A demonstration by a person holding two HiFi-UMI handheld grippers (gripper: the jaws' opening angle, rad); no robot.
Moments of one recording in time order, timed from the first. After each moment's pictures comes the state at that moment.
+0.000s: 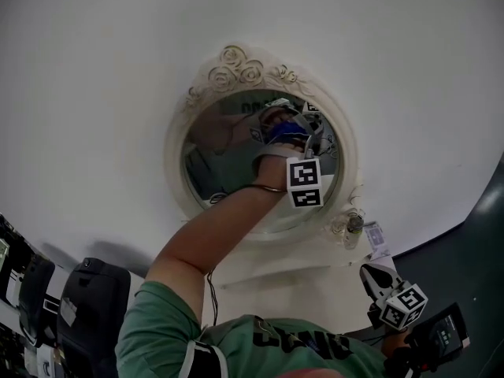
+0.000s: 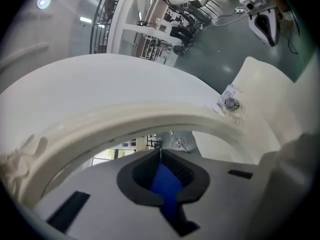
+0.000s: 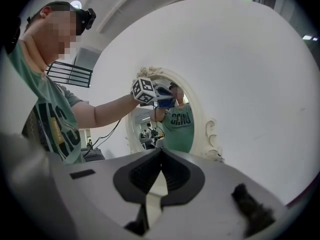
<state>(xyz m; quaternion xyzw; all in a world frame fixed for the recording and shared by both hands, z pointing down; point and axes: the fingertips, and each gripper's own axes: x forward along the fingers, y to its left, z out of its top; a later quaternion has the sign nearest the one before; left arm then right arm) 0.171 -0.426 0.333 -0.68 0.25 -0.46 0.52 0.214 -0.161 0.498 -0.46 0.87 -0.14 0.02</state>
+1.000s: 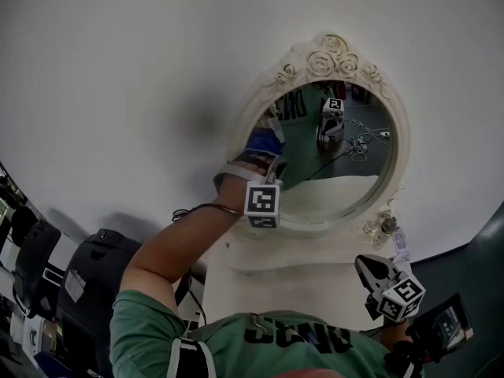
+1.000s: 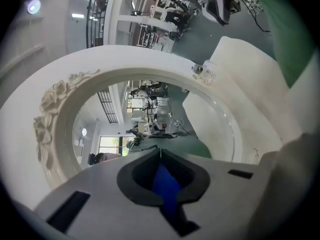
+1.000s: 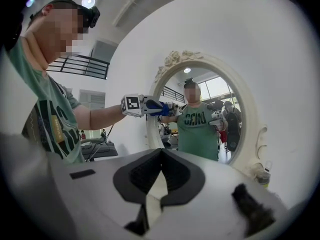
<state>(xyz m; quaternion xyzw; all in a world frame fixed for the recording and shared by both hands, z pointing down) -0.093 -0.390 0.348 -0.62 0.29 -0.51 0.52 0.071 -0.183 0.460 -0.39 0.92 -0.09 -0.03</state>
